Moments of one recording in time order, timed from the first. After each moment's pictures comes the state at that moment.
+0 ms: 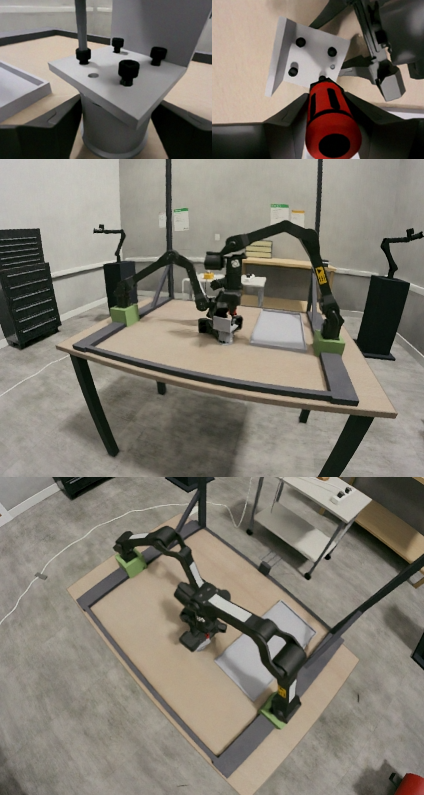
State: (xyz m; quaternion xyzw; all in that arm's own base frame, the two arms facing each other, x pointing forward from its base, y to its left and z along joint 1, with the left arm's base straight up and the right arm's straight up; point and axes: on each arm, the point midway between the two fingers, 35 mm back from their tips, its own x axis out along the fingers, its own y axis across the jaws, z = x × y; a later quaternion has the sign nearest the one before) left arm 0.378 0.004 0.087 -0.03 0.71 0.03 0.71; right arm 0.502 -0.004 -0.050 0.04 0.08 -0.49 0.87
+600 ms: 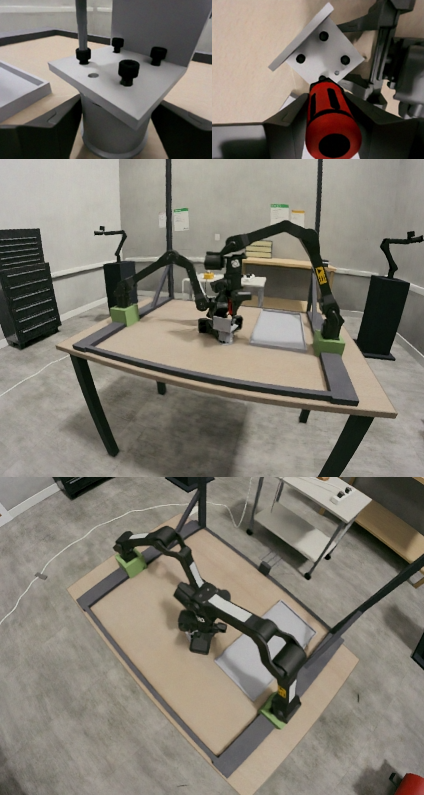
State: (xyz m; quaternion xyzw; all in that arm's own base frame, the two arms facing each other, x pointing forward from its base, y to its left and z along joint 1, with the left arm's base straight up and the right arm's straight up) left arm 0.379 0.005 0.088 -0.21 0.68 0.20 0.68; right arm 0.502 -0.004 -0.050 0.04 0.08 -0.49 0.87
